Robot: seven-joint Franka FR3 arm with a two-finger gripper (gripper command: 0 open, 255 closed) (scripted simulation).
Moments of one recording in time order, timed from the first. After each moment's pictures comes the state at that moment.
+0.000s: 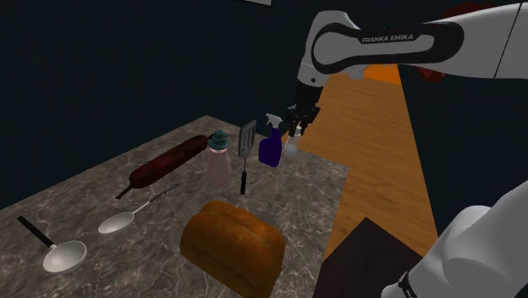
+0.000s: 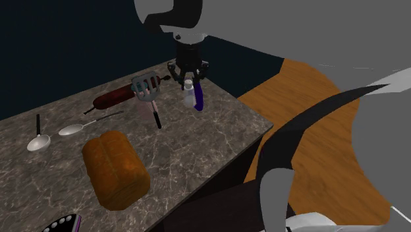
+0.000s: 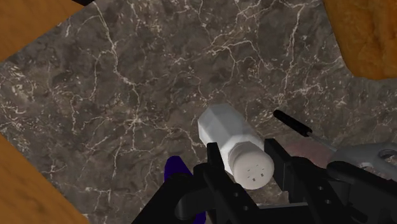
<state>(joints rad) 0.02 -0.17 0.03 -1.98 0.08 1.84 0.15</state>
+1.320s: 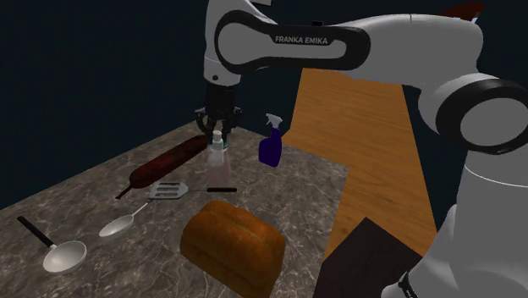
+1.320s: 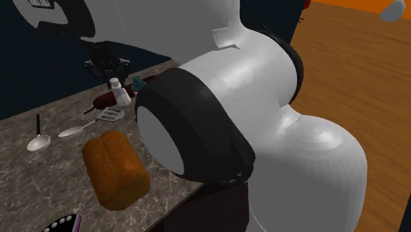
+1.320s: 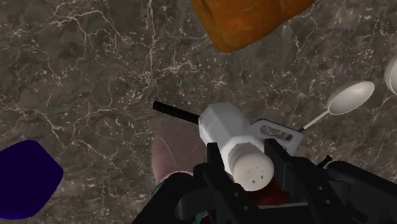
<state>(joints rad) 0.25 0.33 0.23 -1.36 -0.02 1.73 0.58</state>
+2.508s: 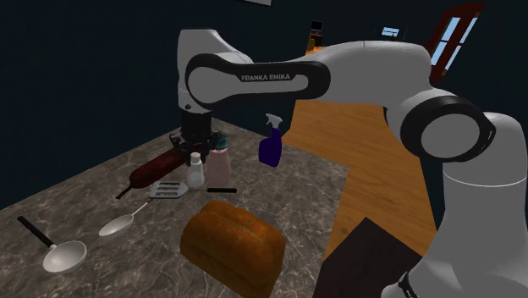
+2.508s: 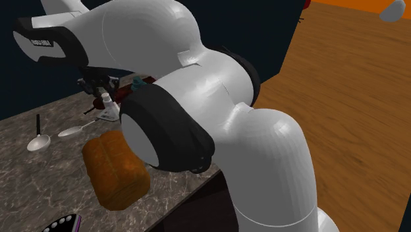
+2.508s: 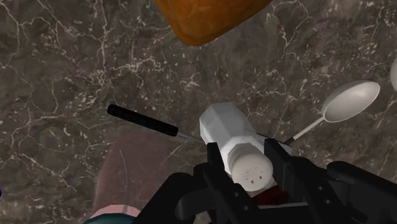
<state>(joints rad) 0.32 0.50 0.24 -1.28 -0.06 1.82 0.66</state>
